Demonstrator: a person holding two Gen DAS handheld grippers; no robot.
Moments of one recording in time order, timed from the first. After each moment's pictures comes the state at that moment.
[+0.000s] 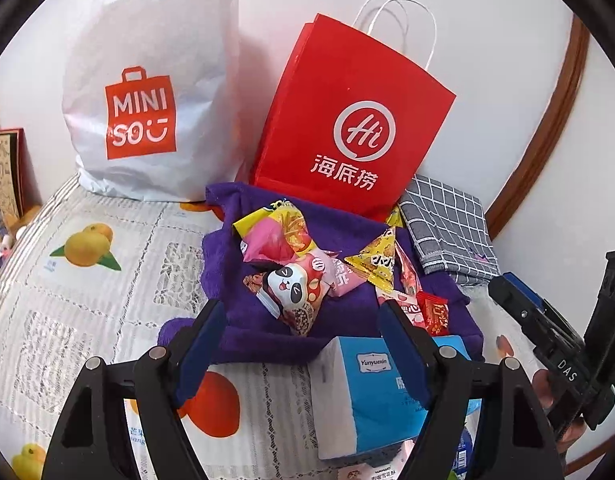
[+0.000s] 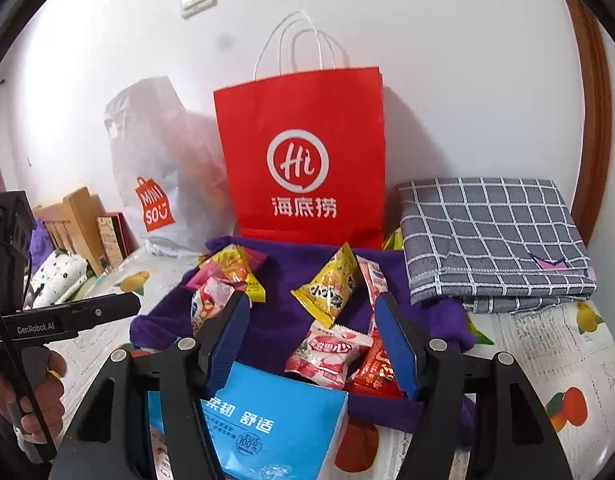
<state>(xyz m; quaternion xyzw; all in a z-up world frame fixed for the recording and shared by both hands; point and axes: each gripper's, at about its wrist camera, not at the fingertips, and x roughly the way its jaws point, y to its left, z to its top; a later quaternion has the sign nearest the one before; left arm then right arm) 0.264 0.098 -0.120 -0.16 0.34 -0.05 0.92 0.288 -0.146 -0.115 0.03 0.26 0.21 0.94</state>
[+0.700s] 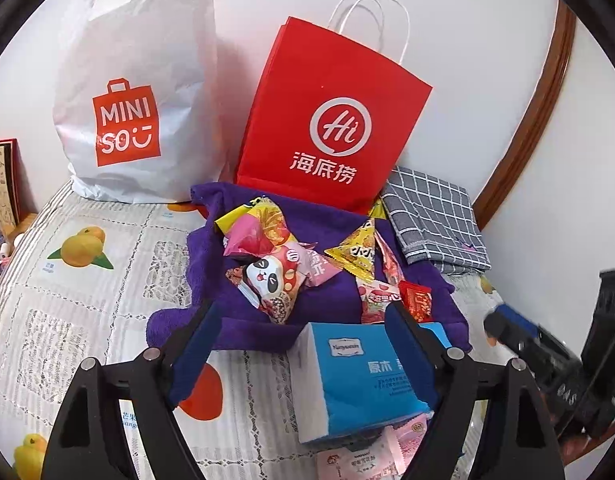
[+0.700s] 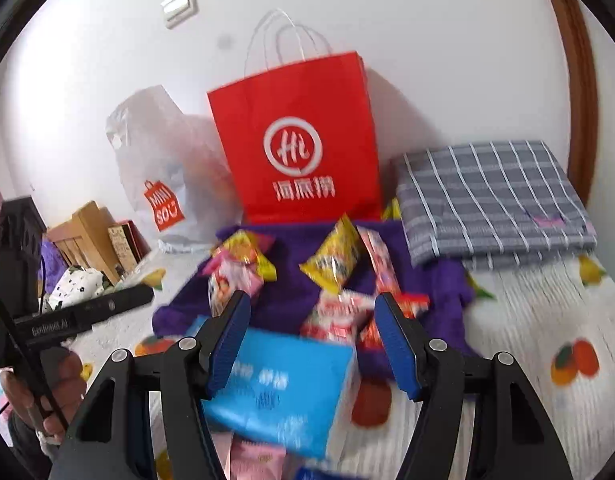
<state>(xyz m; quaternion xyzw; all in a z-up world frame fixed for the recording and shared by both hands) 0.252 0.083 -0.108 -0.15 0.34 -0.07 0.92 0.258 -0.167 -0.121 0.07 0.31 0.20 0.93</state>
